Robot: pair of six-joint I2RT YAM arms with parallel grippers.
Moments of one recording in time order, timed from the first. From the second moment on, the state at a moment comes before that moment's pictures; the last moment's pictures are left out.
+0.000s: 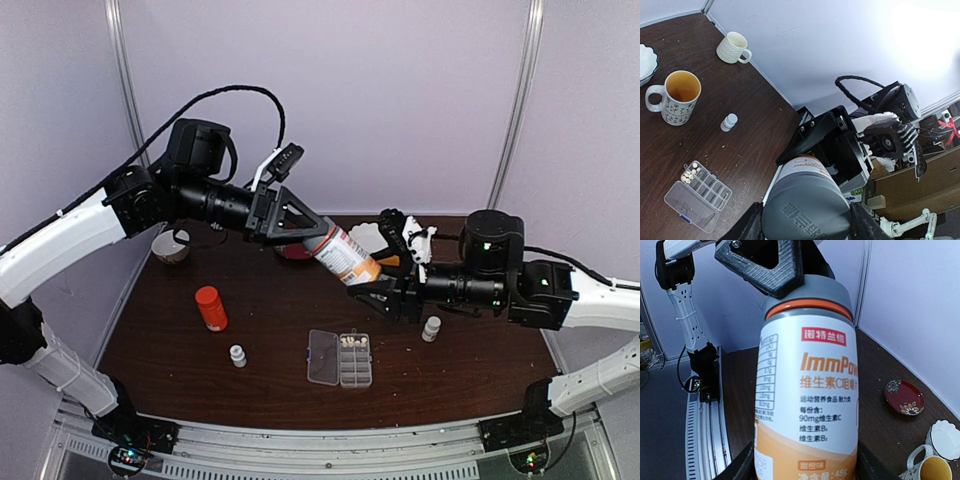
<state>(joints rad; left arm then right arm) -0.88 1.44 1.54 -0.52 0.67 -0.59 1.10 1.09 0.93 -0.05 -0.06 -0.05</state>
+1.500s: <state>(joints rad) -0.89 1.04 1.10 -0.25 0.61 0.45 1.20 1.01 0.89 -0.13 -0.06 -0.09</state>
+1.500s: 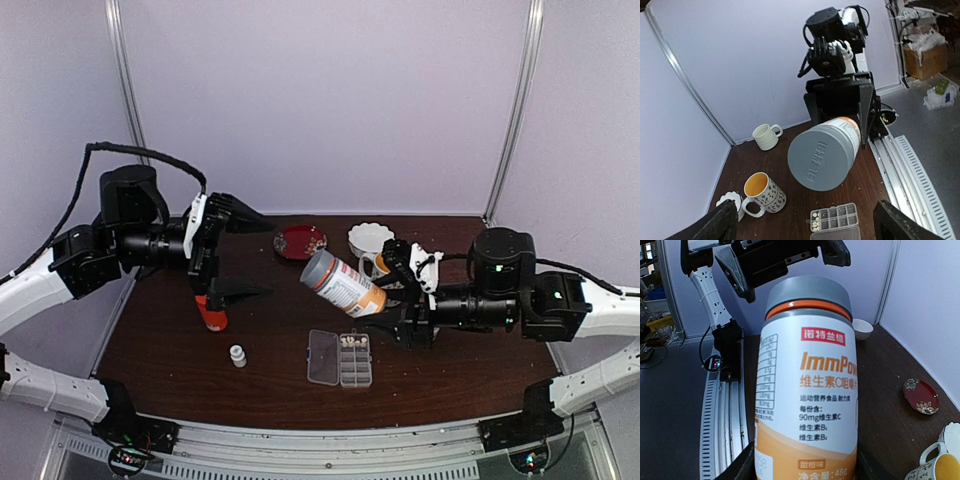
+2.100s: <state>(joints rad) -0.92 1.16 1.13 -0.38 0.77 0.96 1.20 1.14 0.97 -0.18 -0.28 -0.05</state>
